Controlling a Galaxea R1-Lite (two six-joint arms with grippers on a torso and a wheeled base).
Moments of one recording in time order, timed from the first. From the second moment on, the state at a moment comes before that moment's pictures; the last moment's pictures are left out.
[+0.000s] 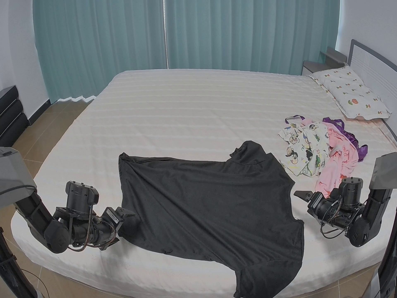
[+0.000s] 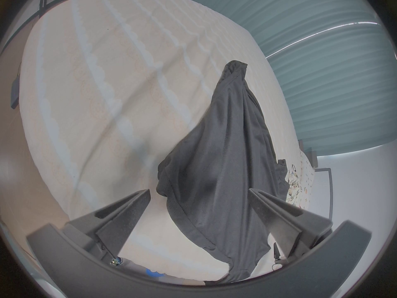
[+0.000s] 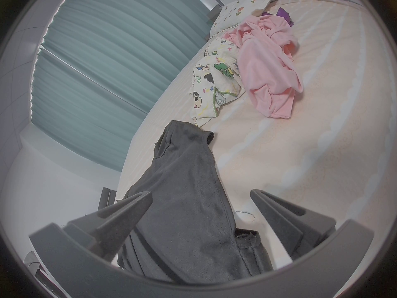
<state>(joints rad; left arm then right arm) -0.23 1.93 -0.40 -0.72 -0.12 -1.12 0.09 2.15 -0.30 -1.37 0.16 0.84</state>
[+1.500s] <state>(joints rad) -0.22 1.95 -0.22 -0.76 0.12 -0.82 0.21 2.21 -0.23 -1.37 0.20 0.77</state>
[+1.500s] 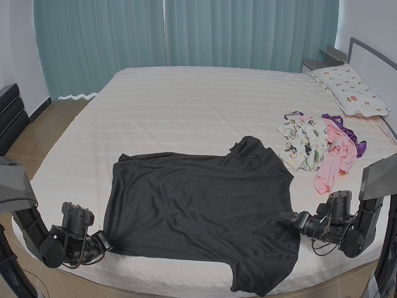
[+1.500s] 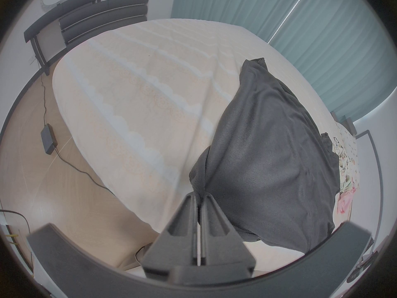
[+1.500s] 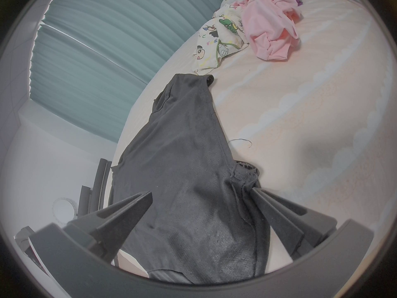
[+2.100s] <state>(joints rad) -0.22 1.95 -0.22 -0.76 0.03 -0.83 0.13 2.21 -0.19 -1.37 0.22 0.66</state>
